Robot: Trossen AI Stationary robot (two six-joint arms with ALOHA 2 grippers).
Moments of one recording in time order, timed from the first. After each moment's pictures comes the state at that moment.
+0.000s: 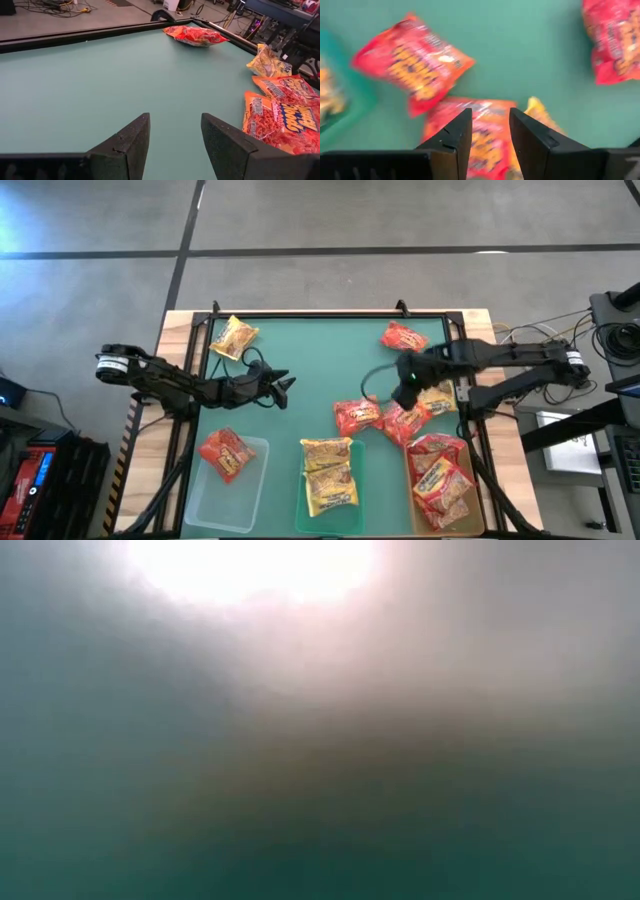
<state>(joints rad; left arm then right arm) 0.01 1.42 0.30 0.76 -0.53 -0.51 -0.03 1.20 1.15 -1.18 0.13 0.64</state>
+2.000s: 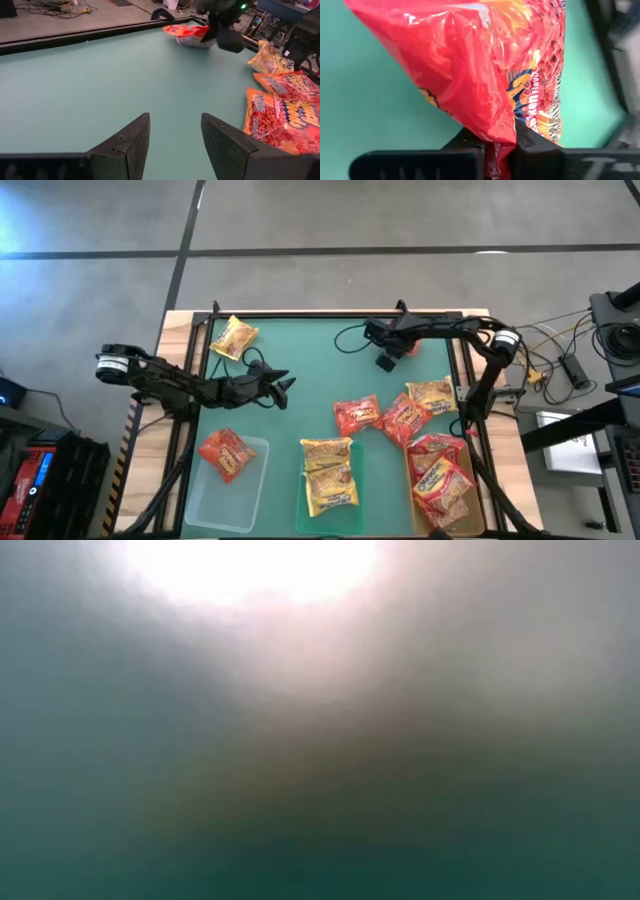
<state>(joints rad) 0.01 1.42 0.30 0.76 -0.53 -0.50 -0.56 1.76 1.07 -0.81 0.39 0.12</state>
